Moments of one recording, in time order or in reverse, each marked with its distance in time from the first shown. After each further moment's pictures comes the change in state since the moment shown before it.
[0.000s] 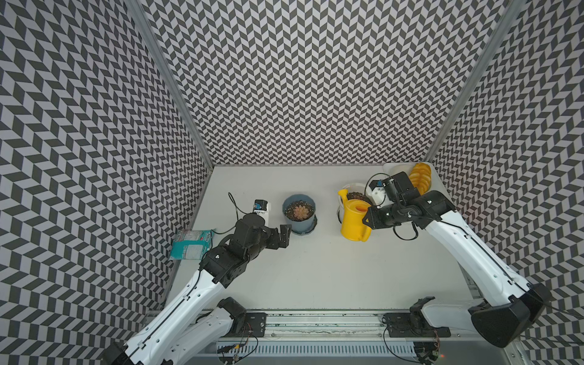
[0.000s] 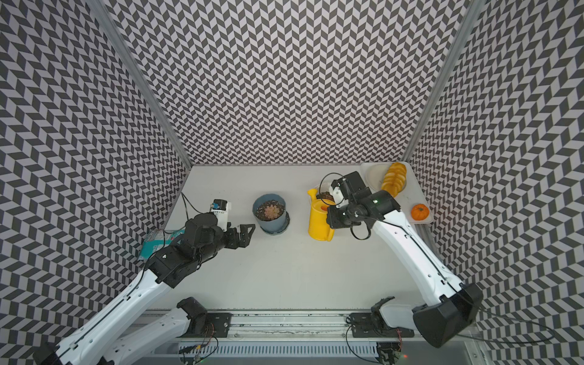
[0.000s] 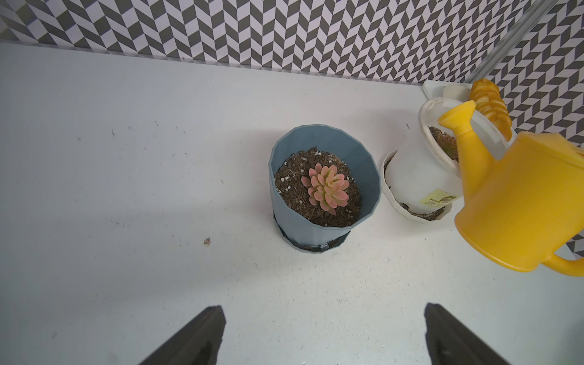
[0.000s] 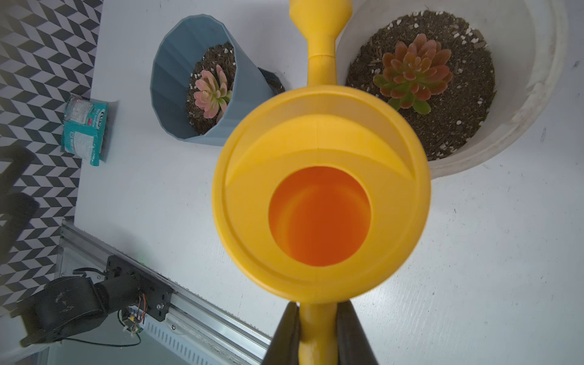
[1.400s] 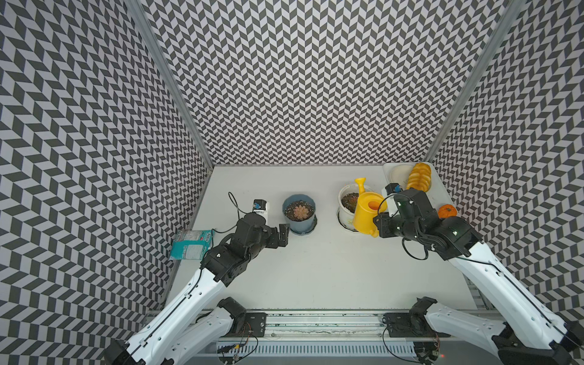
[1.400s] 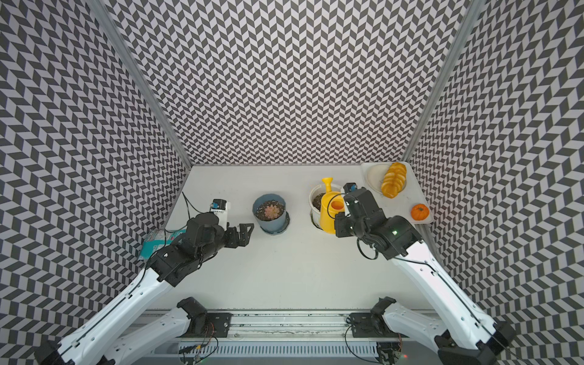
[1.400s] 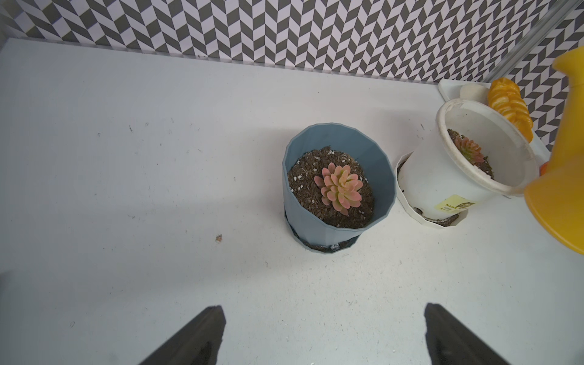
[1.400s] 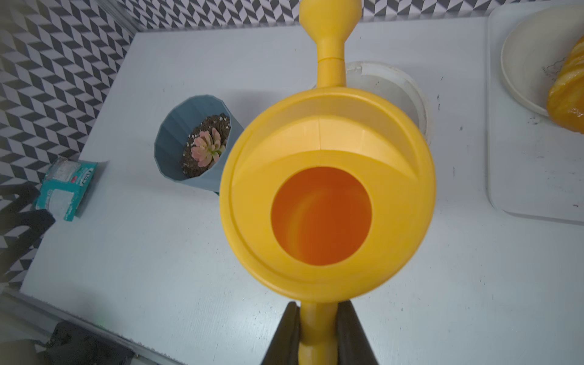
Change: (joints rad) left arm 0.005 0.014 0.000 -0.008 -0.033 -0.006; right arm 0.114 -0.227 -0.121 0.097 0.260 0.073
